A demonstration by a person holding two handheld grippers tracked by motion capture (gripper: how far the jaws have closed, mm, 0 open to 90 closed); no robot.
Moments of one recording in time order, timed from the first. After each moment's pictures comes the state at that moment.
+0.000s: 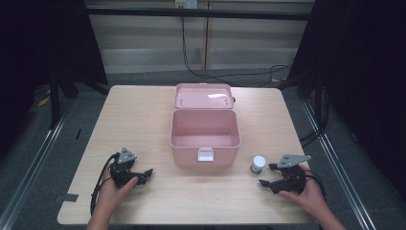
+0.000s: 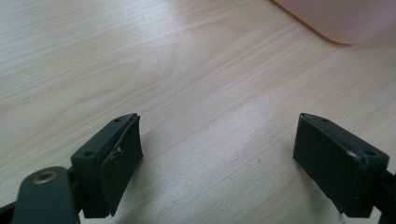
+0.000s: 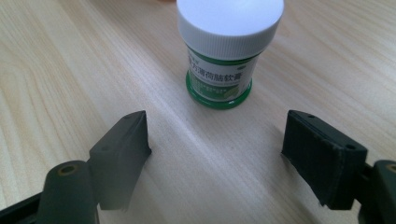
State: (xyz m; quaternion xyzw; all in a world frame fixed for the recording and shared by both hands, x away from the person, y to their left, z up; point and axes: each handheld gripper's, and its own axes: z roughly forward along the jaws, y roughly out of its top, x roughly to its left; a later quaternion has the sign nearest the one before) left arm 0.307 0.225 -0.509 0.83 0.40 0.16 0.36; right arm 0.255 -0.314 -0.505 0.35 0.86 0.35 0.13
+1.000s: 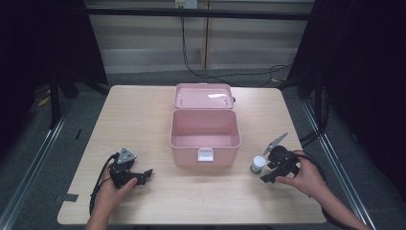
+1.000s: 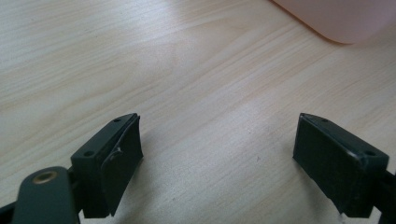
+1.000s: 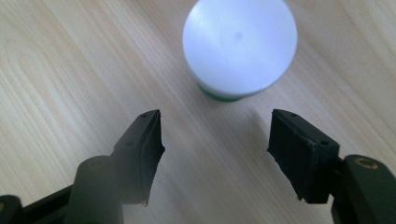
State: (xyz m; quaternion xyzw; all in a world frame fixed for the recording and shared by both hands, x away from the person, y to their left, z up) left arm 0.306 0.226 -0.509 0.82 0.40 0.16 0.36; right arm 0.297 -0.280 -0.457 0.36 0.92 0.16 0.01
